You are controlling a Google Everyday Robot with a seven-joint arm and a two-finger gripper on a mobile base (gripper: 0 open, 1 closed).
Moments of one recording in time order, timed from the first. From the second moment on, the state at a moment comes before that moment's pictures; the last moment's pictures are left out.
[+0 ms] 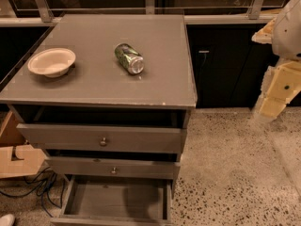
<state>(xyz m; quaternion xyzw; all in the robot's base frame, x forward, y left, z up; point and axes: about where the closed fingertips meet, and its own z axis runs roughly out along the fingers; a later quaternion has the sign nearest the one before) 0.438 -0.214 0.986 -0.60 0.78 -0.05 0.17</state>
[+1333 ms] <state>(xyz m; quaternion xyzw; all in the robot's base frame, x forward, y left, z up) 0.438 -0.214 0.986 -0.60 0.78 -0.05 0.17</state>
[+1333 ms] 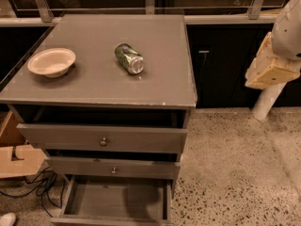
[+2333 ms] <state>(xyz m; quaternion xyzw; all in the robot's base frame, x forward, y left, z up) 0.401 -0.242 0.943 -0.56 0.81 -0.09 0.15</state>
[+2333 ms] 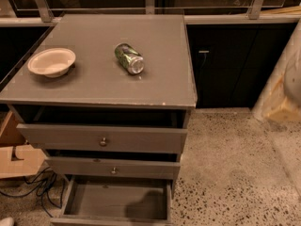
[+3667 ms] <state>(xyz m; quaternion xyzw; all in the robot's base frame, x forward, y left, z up) 0.322 -0.198 0.876 -0.56 0.82 -0.07 0.11</state>
